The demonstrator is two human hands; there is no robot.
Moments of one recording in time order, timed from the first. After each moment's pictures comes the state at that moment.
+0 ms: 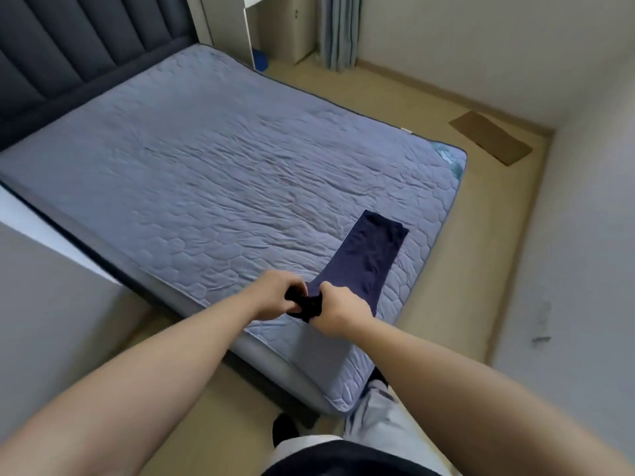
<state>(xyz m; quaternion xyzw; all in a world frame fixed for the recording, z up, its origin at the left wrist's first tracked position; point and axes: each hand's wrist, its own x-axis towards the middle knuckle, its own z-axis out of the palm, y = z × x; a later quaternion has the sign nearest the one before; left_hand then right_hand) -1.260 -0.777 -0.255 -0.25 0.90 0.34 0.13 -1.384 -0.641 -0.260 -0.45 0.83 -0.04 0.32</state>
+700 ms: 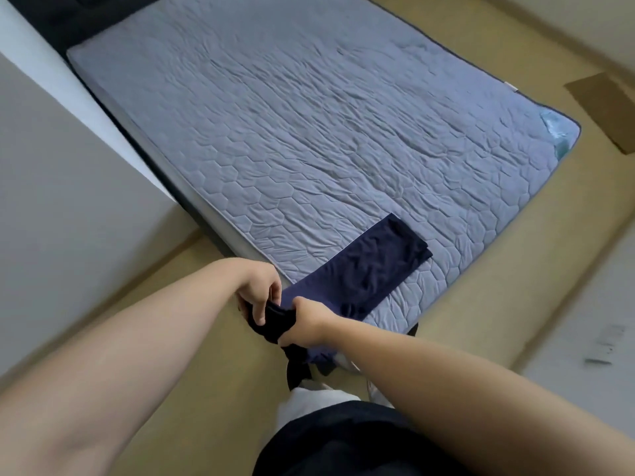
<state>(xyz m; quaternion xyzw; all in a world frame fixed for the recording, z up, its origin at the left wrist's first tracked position) -1.156 -0.803 -0.289 -0.37 0.68 0.43 0.46 -1.268 -0.664 -0.317 -0.48 0.67 0.01 0.57</state>
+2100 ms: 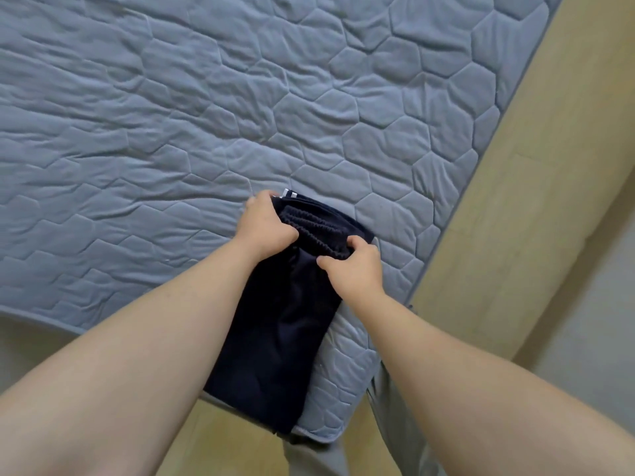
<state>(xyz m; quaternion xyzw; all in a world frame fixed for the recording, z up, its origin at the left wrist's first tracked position) -1.614 -0.876 -0.685 -0.54 0.72 0.36 0.26 -1.664 -0.704 -0.696 0.06 0.79 -0.33 0.51</state>
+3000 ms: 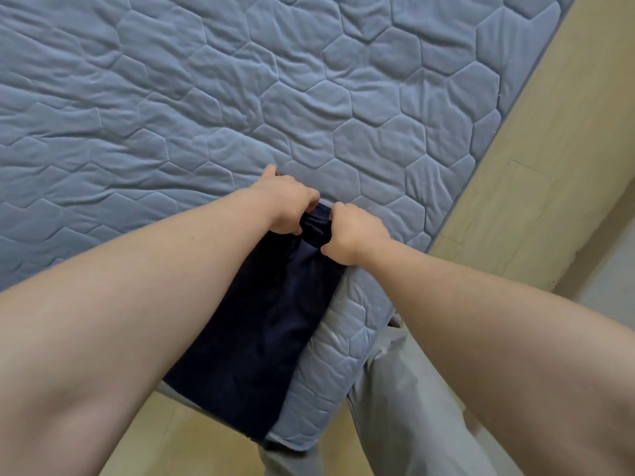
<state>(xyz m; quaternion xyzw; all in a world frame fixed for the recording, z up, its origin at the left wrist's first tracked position) -1.685 -0.884 -0.716 -0.07 0.86 0.09 0.49 -1.742 -0.729 -0.741 -0.35 0.78 -0.01 0.51</state>
